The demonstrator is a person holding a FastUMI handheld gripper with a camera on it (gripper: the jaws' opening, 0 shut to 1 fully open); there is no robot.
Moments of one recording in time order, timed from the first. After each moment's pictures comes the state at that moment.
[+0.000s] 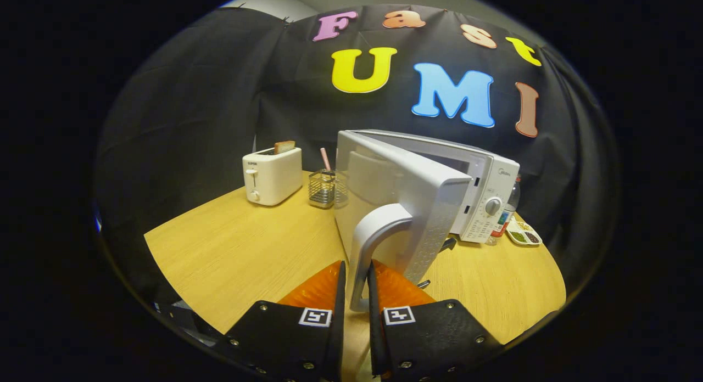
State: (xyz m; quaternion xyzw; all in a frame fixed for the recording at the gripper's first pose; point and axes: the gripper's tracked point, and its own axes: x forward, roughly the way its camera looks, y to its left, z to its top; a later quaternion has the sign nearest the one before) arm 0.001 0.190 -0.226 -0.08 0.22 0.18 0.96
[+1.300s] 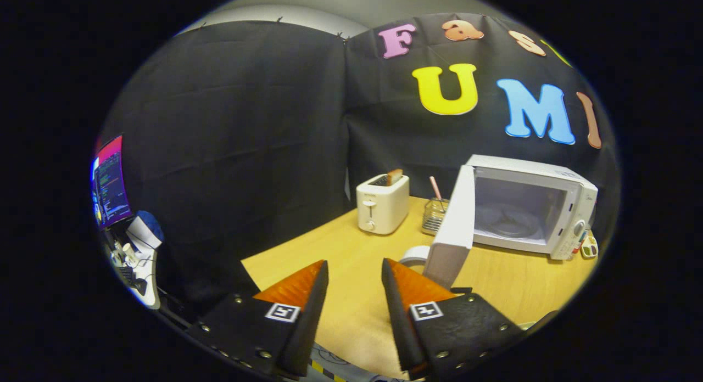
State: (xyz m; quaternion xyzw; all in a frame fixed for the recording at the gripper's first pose) arm -0.081 0.347 -0.132 -0.01 0.17 0.40 0.90
